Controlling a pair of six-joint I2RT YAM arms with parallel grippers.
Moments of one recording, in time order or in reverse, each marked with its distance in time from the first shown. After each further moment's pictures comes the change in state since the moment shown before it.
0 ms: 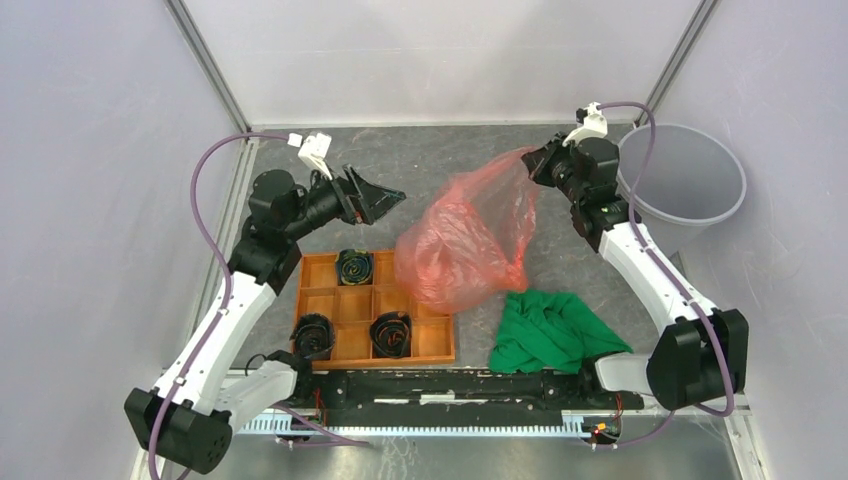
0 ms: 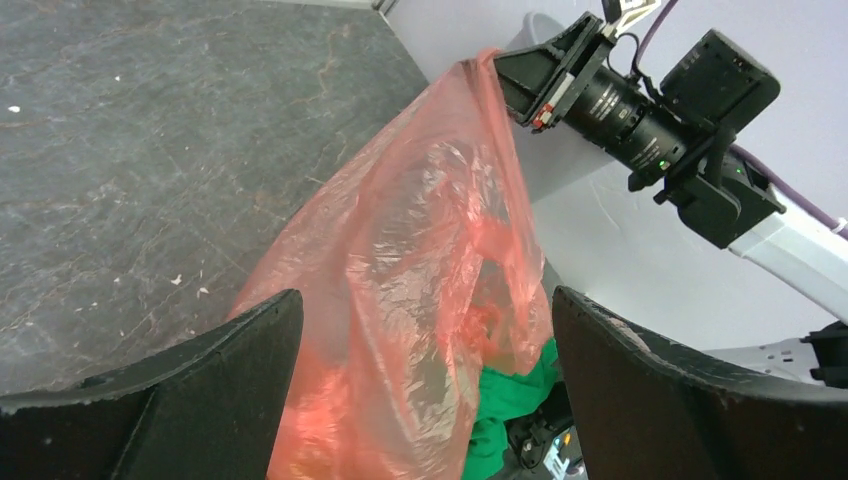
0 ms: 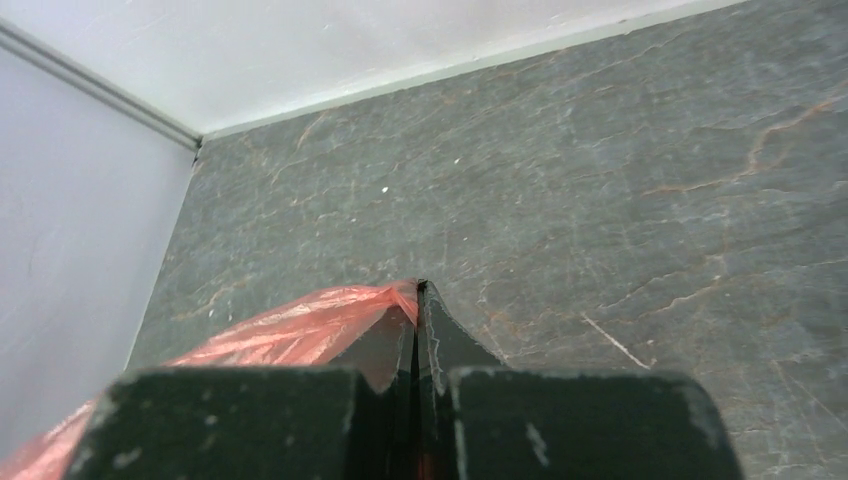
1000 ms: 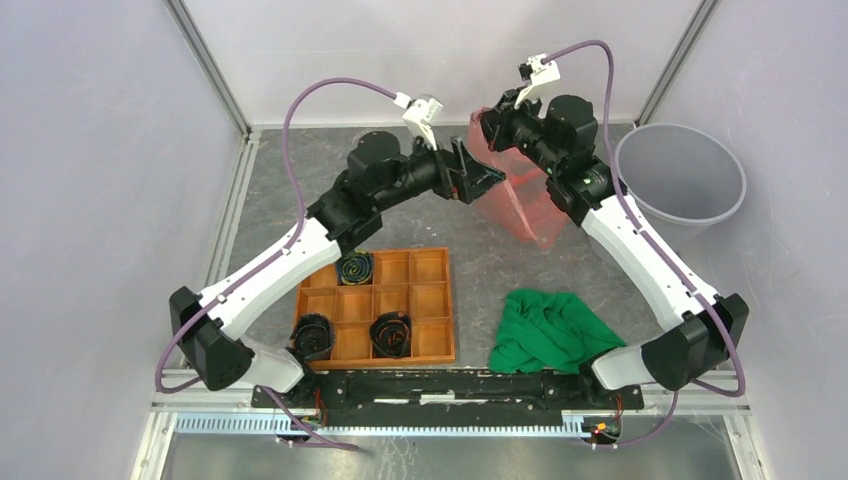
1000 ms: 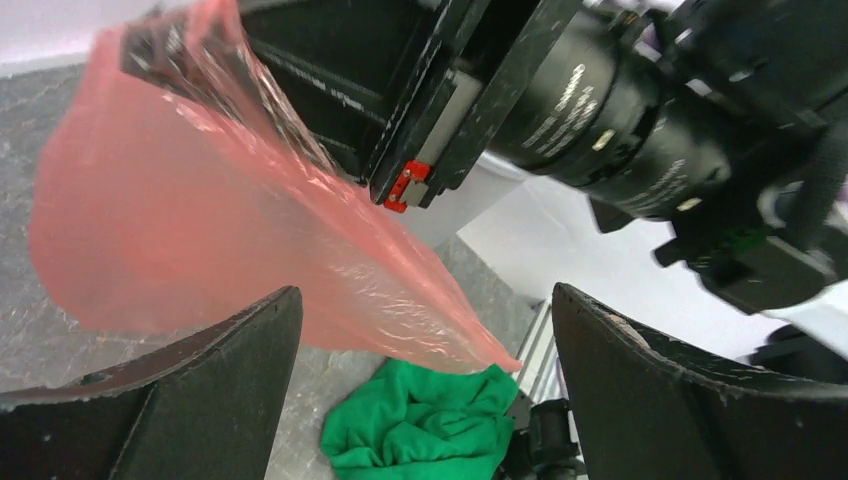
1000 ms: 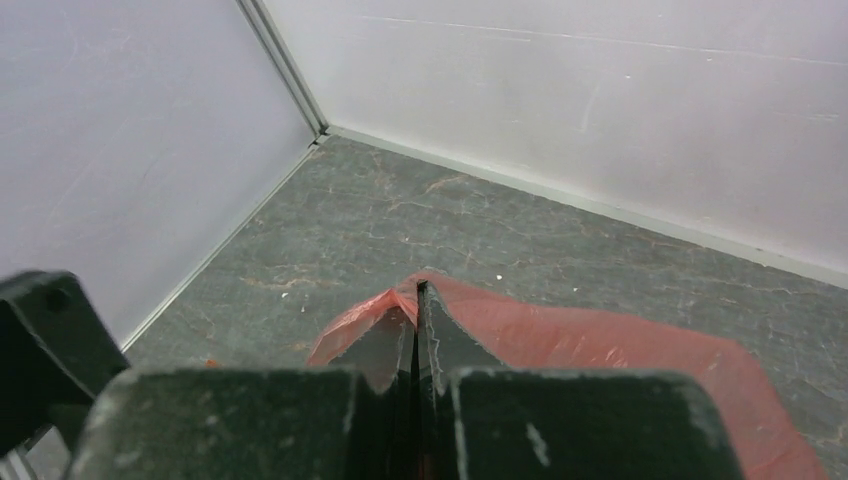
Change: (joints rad) left arm -0.445 0.418 0.447 0.072 -0.291 0.039; right arm 0.224 0.108 0.421 -0.110 -0.036 -0.273
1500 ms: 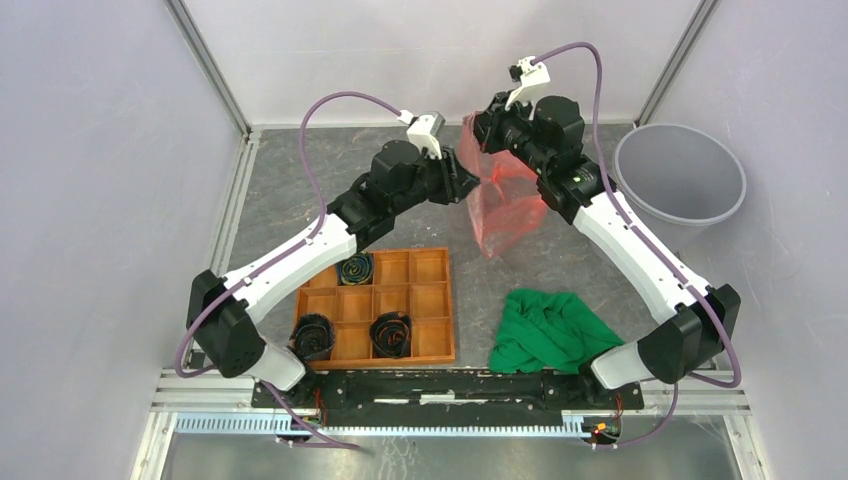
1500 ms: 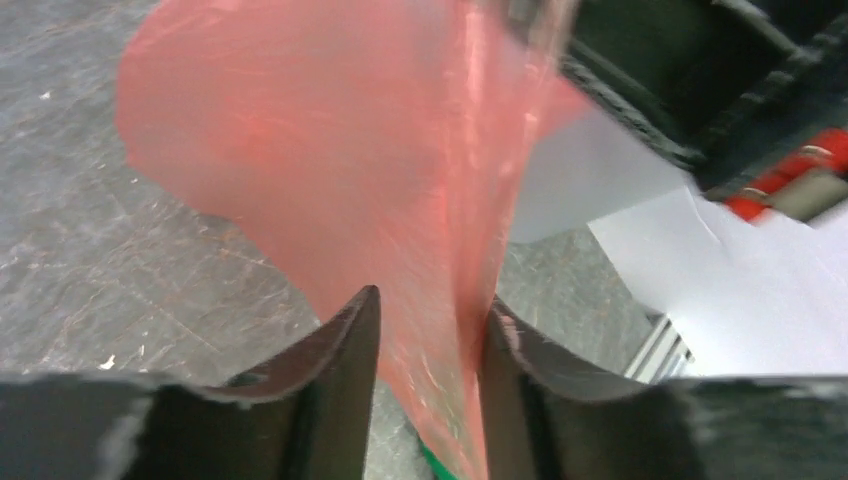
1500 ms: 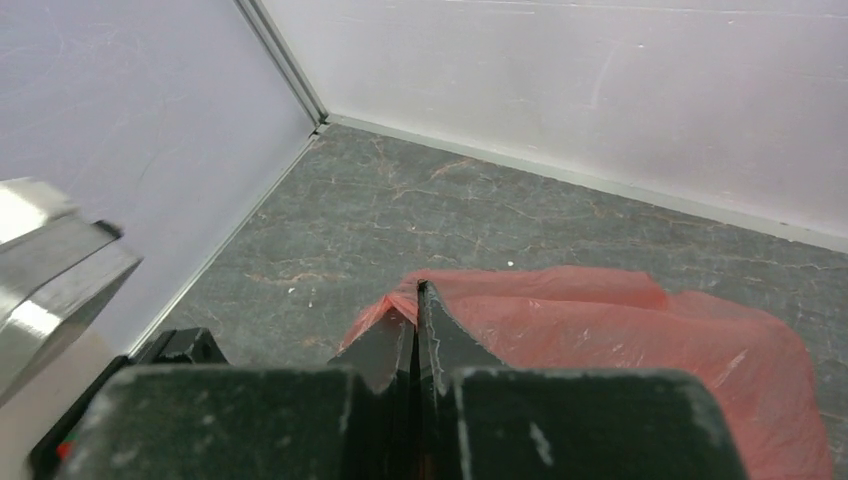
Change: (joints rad) left arm -0.008 0.095 -0.063 -0.062 -0.193 0.035; right arm 0.047 0.037 0.012 -0.011 0.043 0.027
